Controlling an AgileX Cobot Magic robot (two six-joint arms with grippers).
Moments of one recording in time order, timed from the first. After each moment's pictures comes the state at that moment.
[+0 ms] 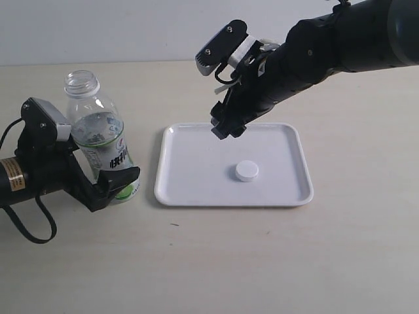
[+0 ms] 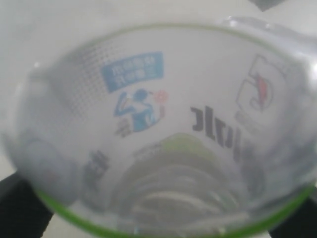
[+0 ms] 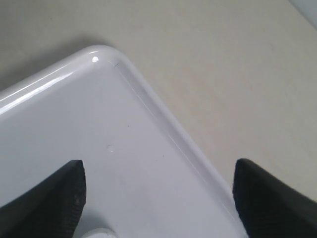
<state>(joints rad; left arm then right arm) -0.15 1.94 -0.48 0.75 -1.01 -0.09 0.40 1.87 -1.16 0.05 0.28 -0.44</state>
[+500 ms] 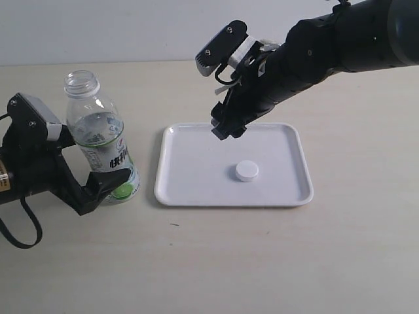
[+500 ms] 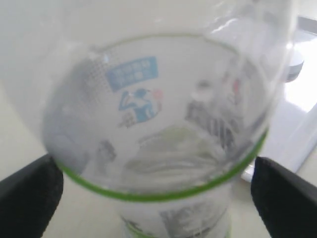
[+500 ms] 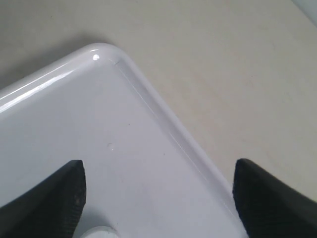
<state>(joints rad) -0.15 1.80 -0.42 0.75 -0.90 -0.09 0.40 1.87 -1.16 0.05 0.28 -0.44</state>
